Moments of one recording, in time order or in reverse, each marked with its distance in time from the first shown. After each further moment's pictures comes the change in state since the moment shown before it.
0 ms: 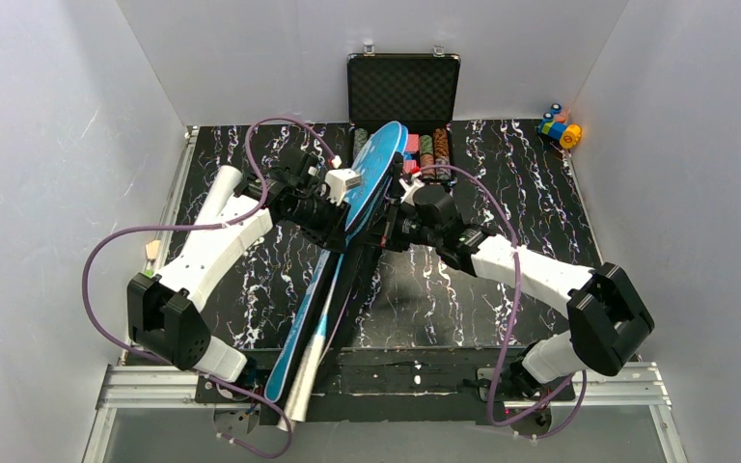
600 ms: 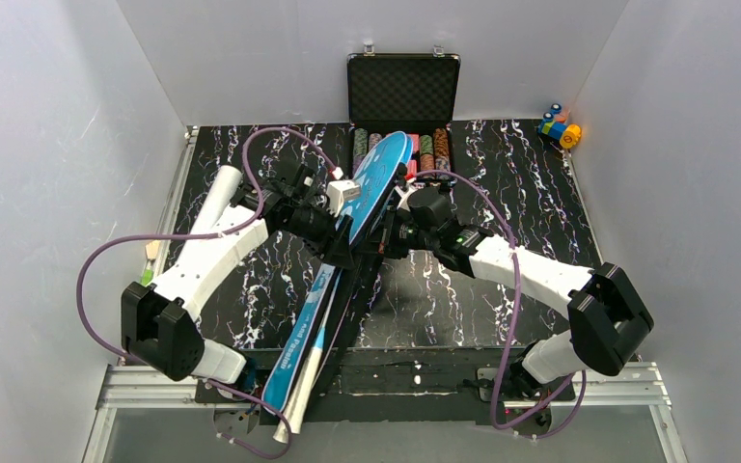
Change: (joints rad) left arm 0.002 -0.060 -0.084 0.027 0.193 0.021; right arm 0.033 0.000 0.033 -0.095 -0.018 0.011
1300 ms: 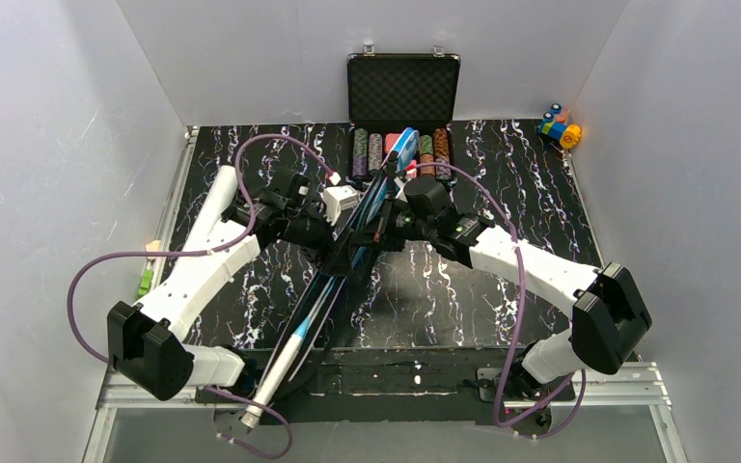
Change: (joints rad) left arm -0.016 -0.106 -0.094 0.061 -0.048 0.042; right arm 0.002 0.008 0.114 -0.114 -0.005 0.116
